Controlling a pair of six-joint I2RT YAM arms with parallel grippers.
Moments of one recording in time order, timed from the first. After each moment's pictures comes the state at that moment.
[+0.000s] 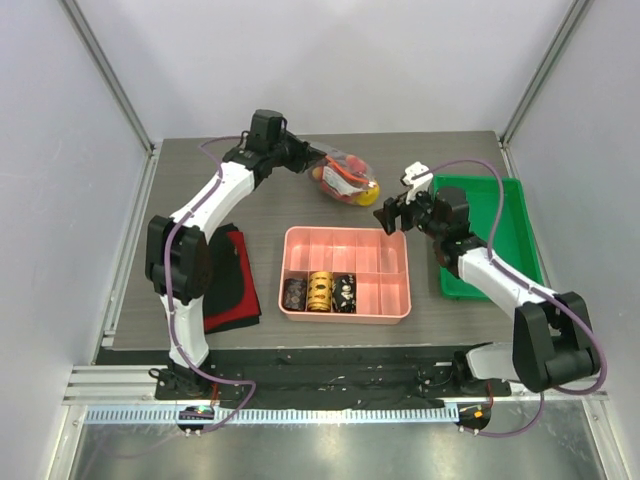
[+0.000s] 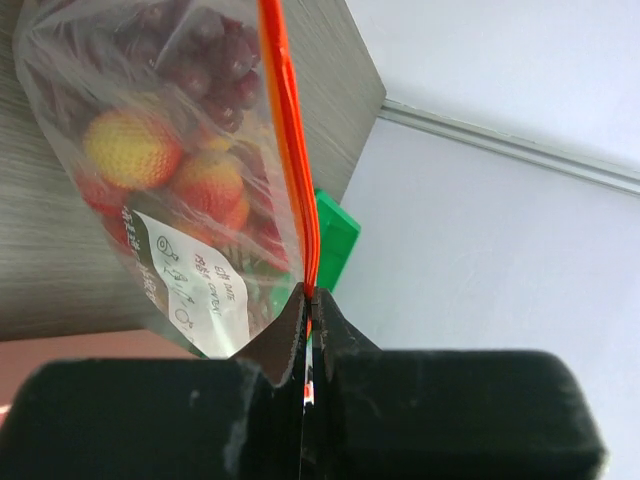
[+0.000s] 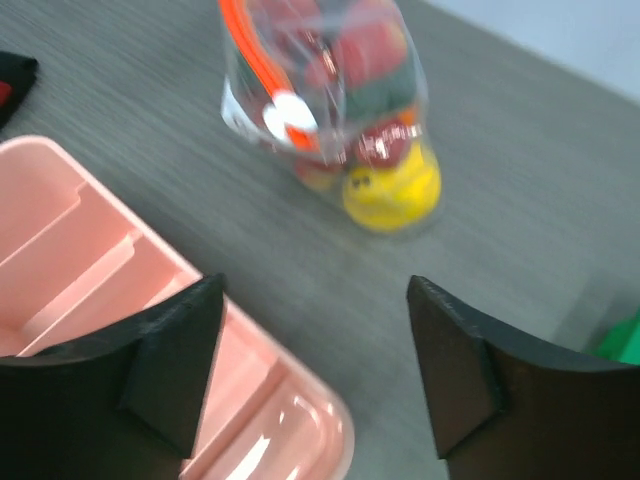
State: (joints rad) left arm -0.39 1.97 1.77 -0.32 0.24 -1.38; right arm 0.26 1.30 0.73 0.30 -0.35 -0.12
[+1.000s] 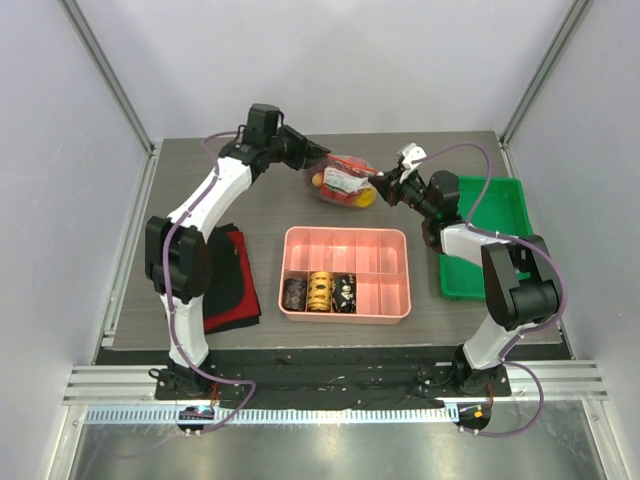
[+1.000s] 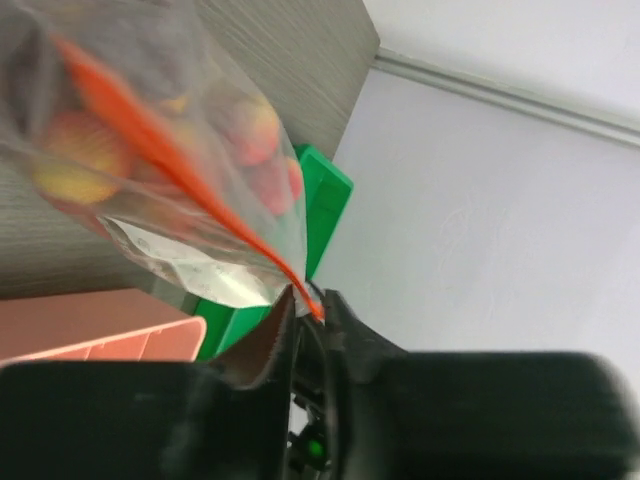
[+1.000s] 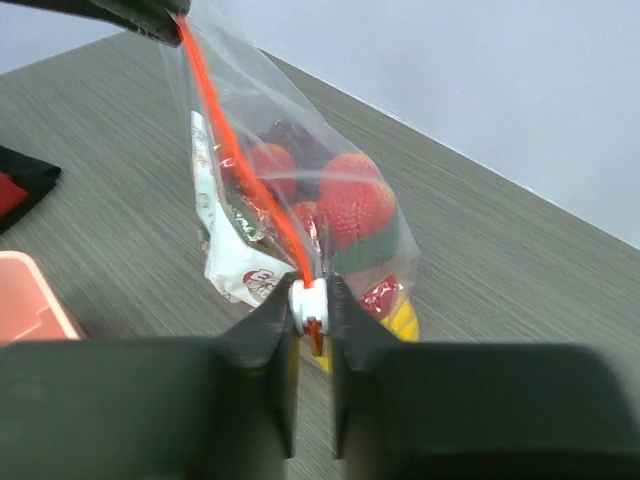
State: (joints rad) left arm -0.38 1.98 1.82 -0.38 0.35 -1.39; right arm 0.21 1.68 0.86 0.82 -0.54 -0.06
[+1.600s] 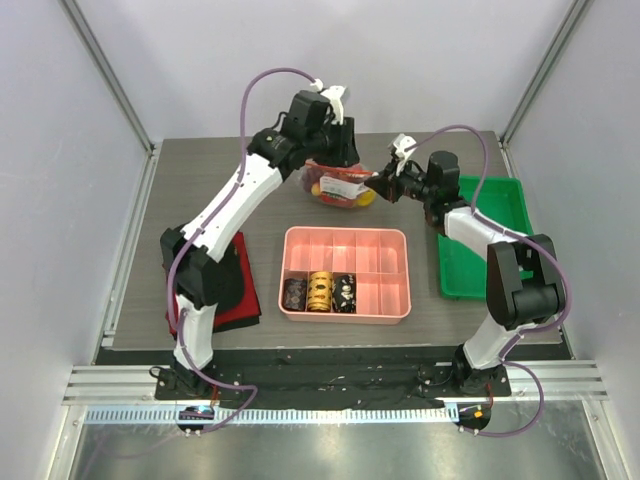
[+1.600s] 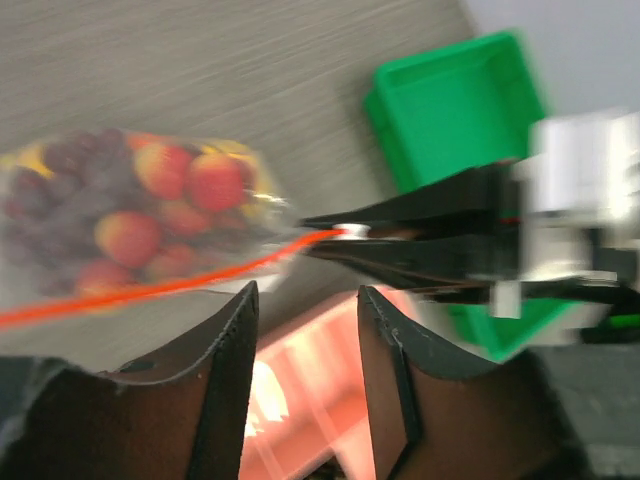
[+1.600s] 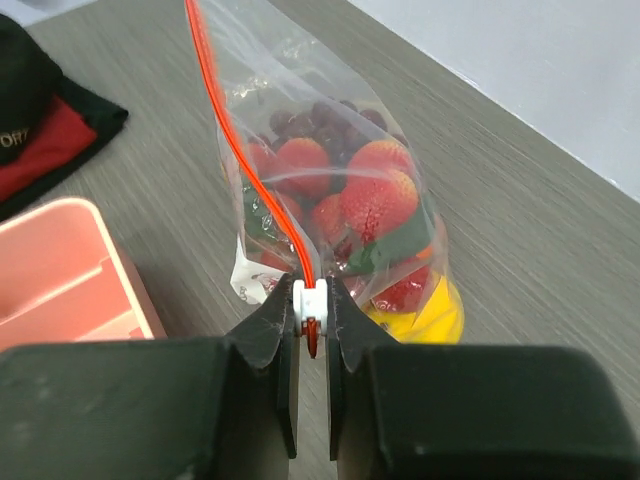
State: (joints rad) left arm -0.62 2.01 2.23 -0.72 0.14 -0.39; right arm 0.19 1.68 1.02 0.49 -0.71 -0.14
